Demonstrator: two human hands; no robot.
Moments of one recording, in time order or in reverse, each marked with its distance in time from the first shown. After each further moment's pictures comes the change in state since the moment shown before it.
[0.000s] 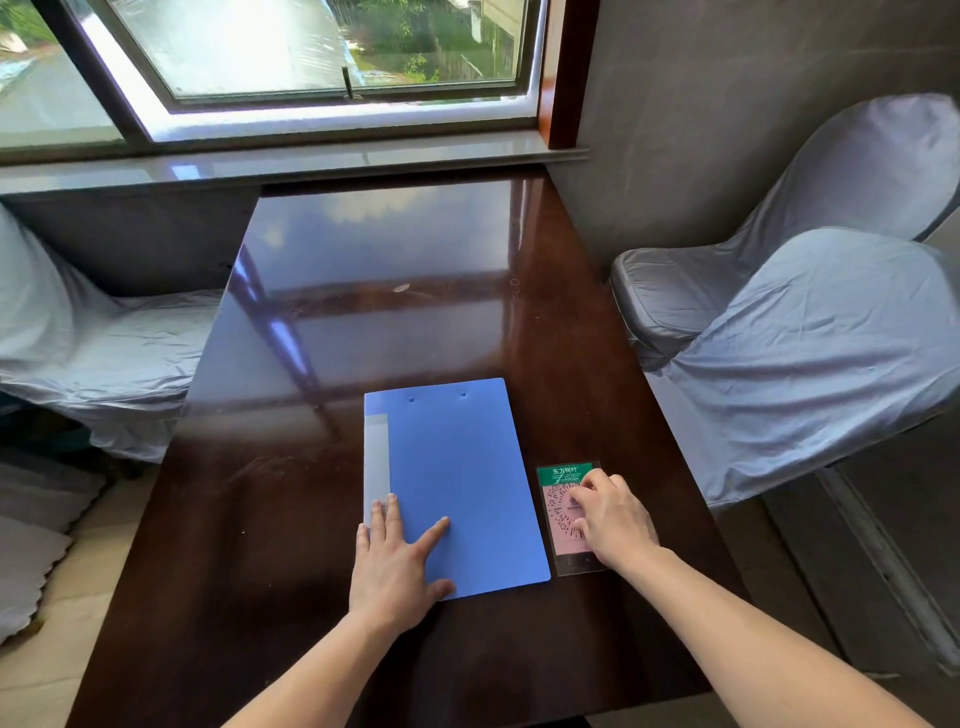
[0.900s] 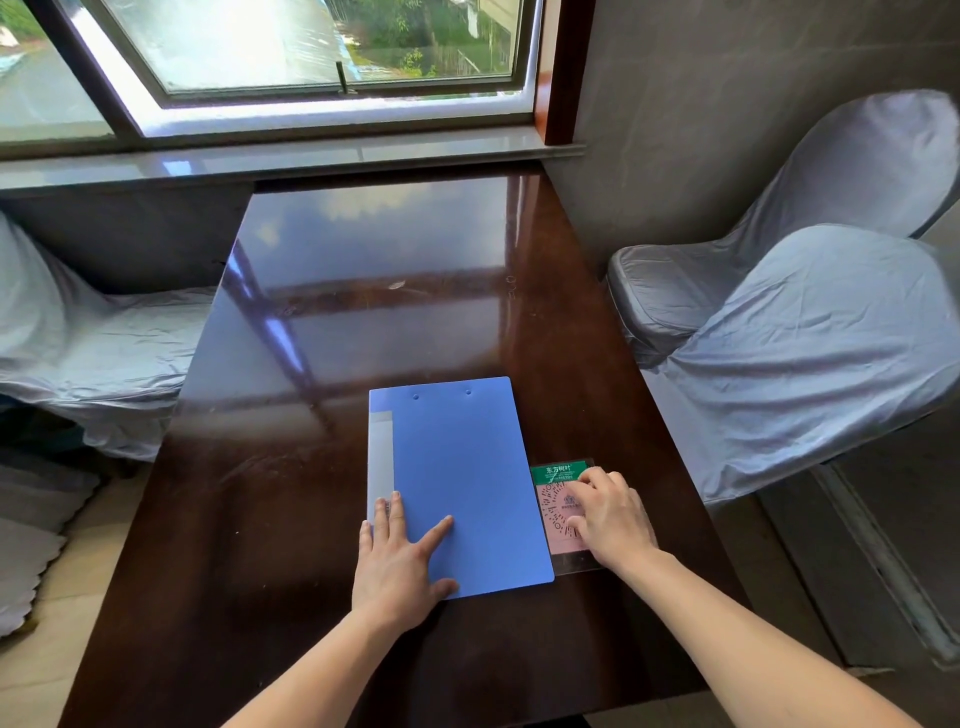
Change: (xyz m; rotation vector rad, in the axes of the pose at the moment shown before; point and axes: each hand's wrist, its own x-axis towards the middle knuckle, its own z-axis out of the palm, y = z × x) left_hand 0.002 0.007 0.000 0.008 -0.002 0.026; right_hand -0.004 0.000 -0.002 0.044 0.063 -0.013
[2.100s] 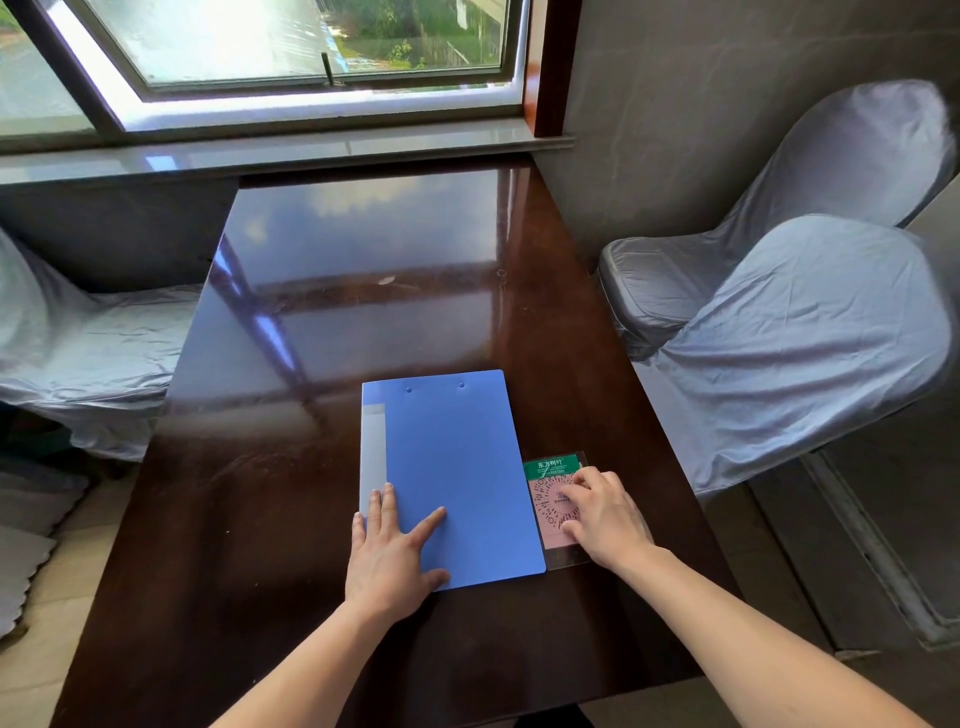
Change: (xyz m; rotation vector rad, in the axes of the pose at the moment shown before) left_hand 0.006 -0.001 0.000 -0.043 0.009 -0.005; right_hand -0.008 0.004 0.000 0.052 -0.092 0.032
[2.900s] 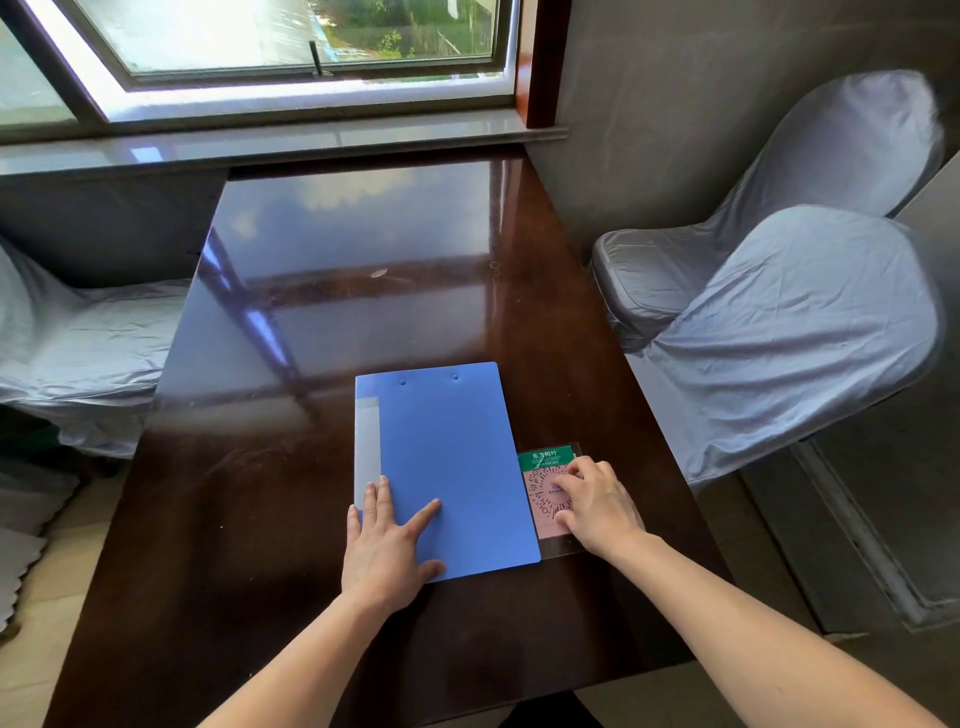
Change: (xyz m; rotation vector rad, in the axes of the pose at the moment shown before) left_hand 0.000 0.002 -0.001 0.009 -0.008 -0.001; right_hand 0.000 -0.006 -0.004 -0.019 -0.002 0.007
